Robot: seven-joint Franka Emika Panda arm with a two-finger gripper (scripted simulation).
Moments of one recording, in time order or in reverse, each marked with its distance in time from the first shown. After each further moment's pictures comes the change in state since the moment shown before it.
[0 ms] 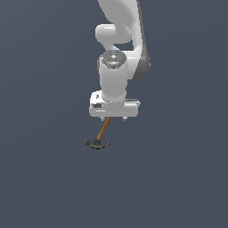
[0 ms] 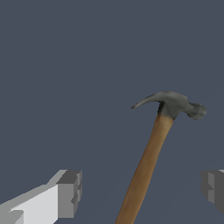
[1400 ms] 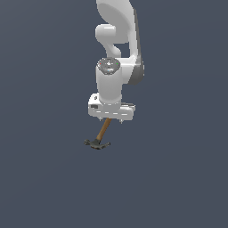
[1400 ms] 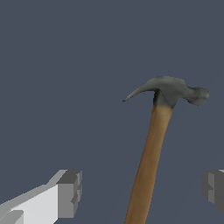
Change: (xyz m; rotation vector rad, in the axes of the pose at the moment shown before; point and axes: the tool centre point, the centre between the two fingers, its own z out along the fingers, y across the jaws) arm -0.012 0.013 0.029 0.006 0.016 0.125
